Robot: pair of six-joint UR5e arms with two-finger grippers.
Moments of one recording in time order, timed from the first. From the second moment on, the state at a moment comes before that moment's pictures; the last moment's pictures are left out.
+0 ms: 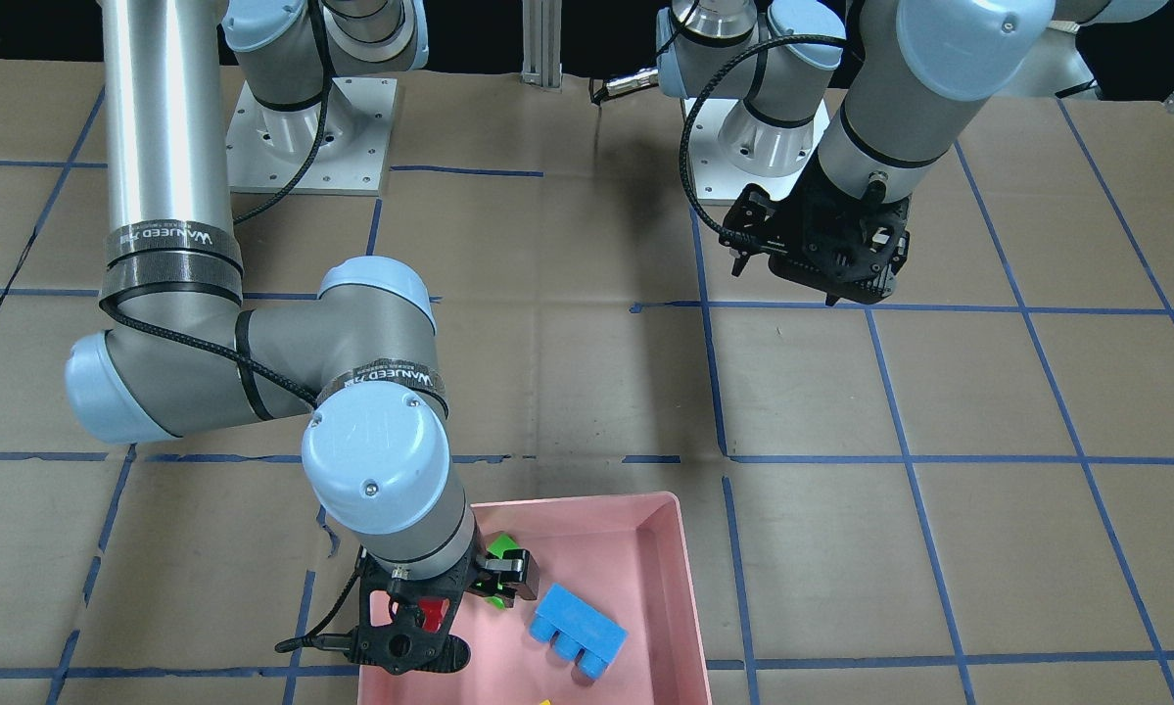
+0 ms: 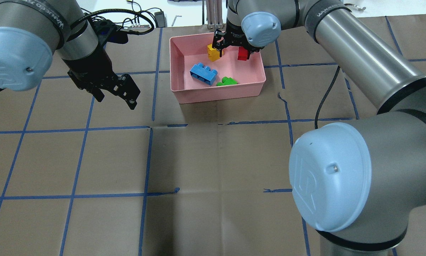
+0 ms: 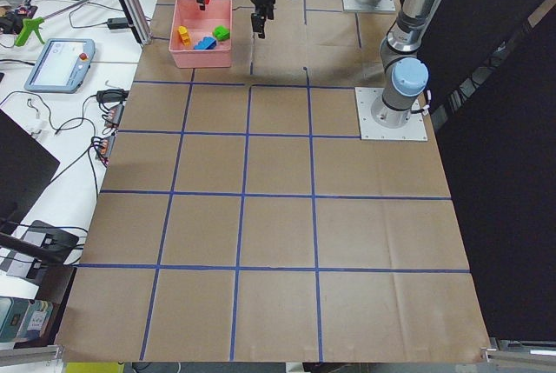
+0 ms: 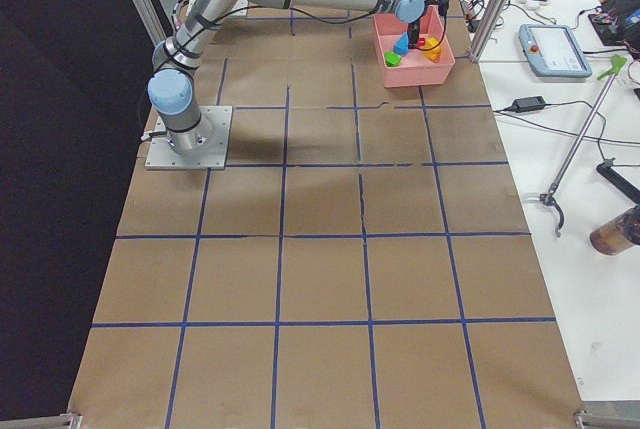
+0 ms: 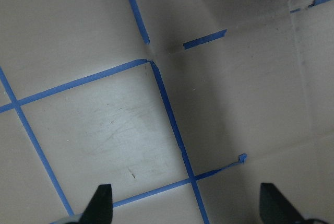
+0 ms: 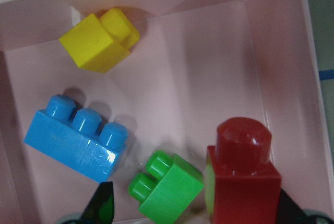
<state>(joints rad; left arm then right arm) -1.57 -1.62 -1.61 -1.58 1.54 0.33 1.79 -0.85 1.10 -1.91 -1.51 0.34</state>
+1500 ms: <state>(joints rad) -1.56 -1.56 -1.64 -1.59 1.54 0.33 1.79 -0.85 1.12 -1.91 -1.42 0.26</state>
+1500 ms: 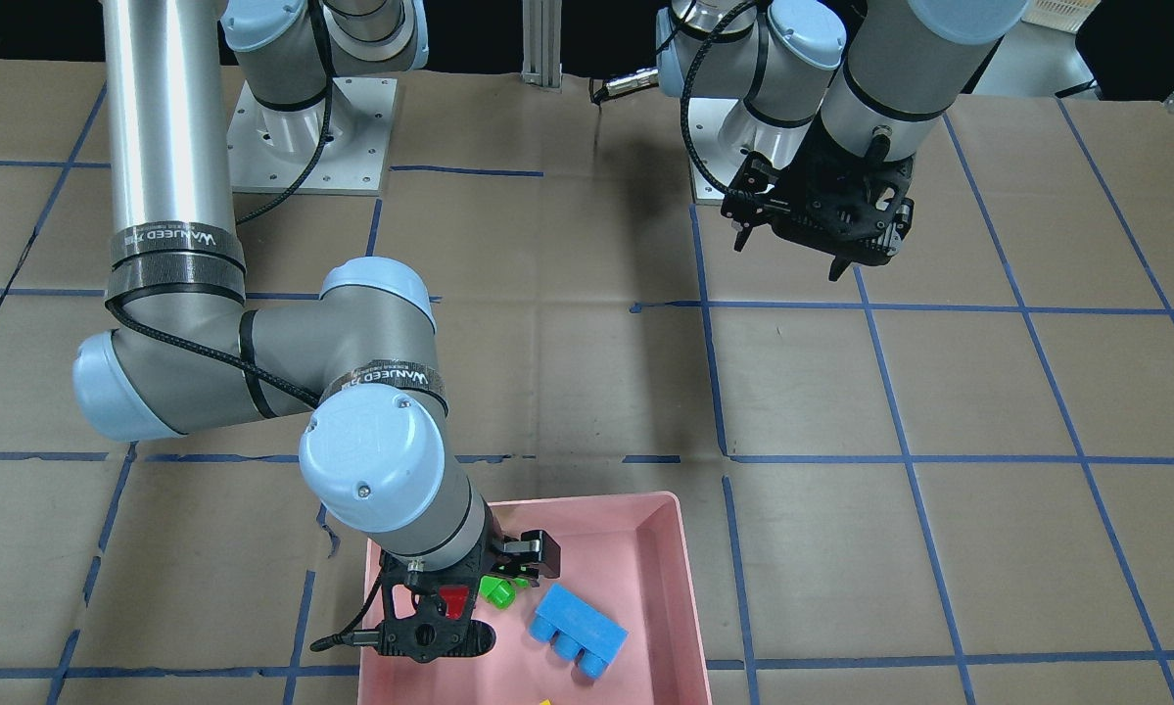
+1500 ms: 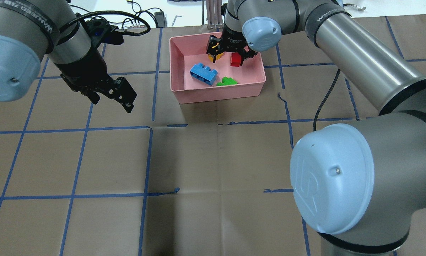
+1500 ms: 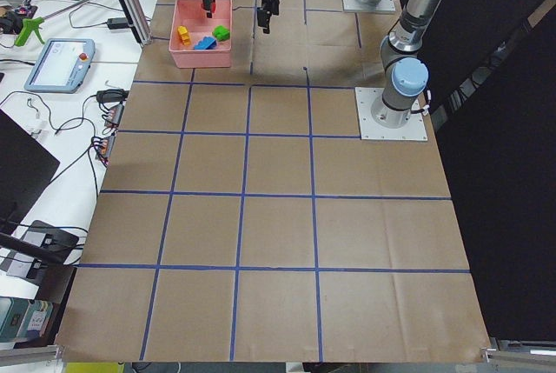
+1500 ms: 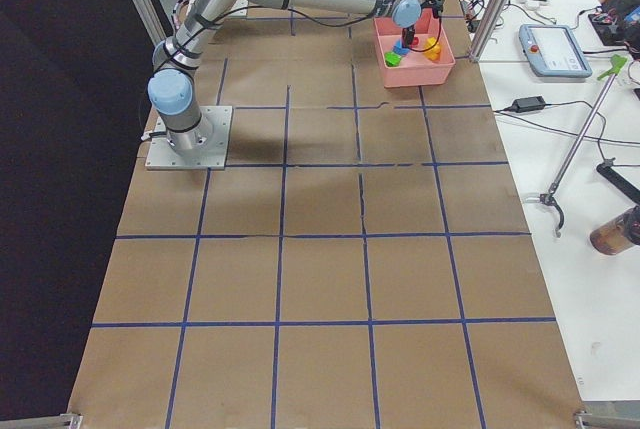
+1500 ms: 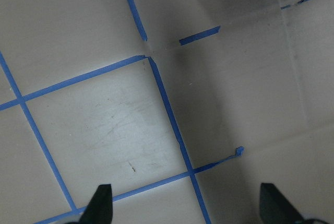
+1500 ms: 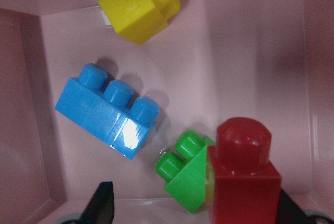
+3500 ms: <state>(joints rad) -1.56 -1.56 -1.64 -1.59 1.55 0.33 1.78 -0.85 1.12 -1.92 -1.42 0.24</state>
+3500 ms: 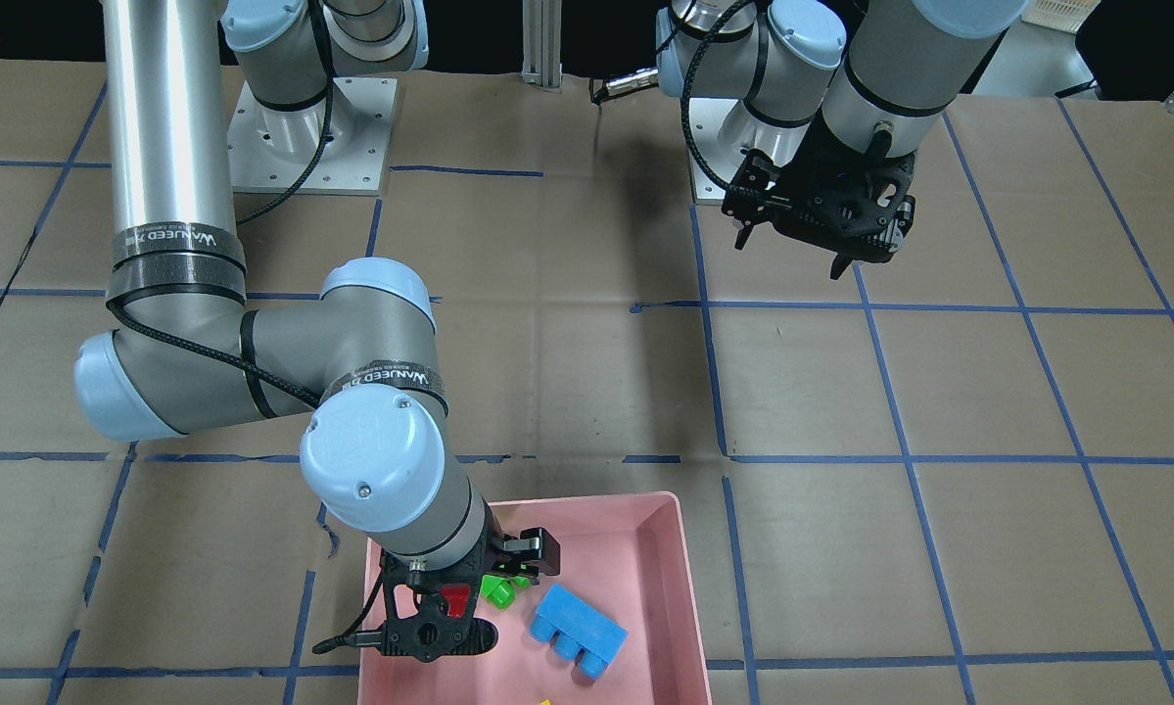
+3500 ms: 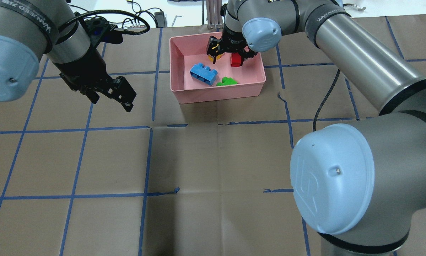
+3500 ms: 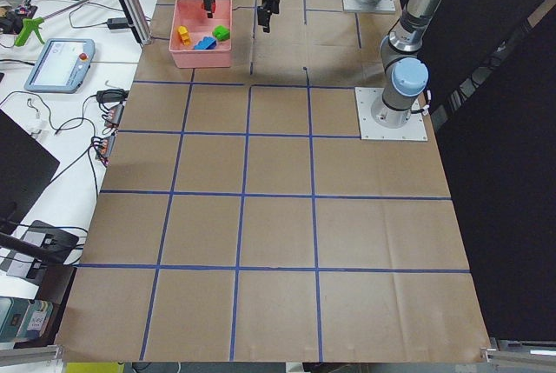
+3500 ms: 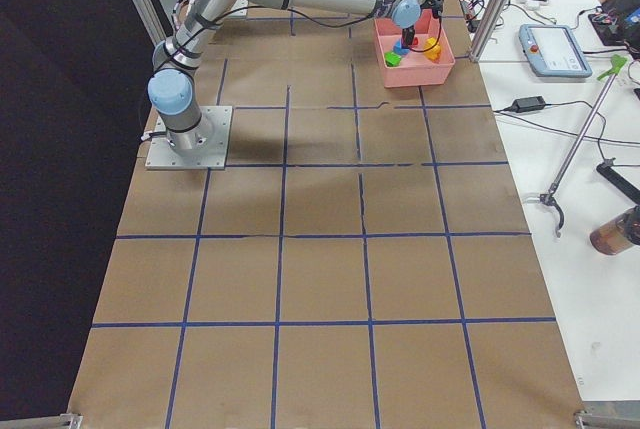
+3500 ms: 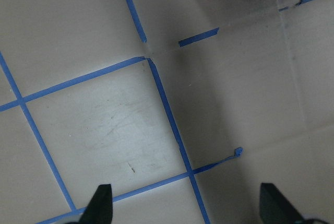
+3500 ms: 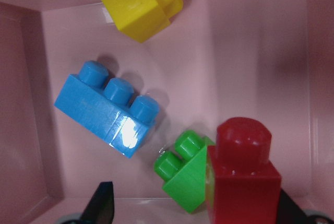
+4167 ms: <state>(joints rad) -1.56 -1.56 -1.63 -1.59 1.55 0.33 1.78 -0.86 1.12 -1.92 -1.42 0.26</state>
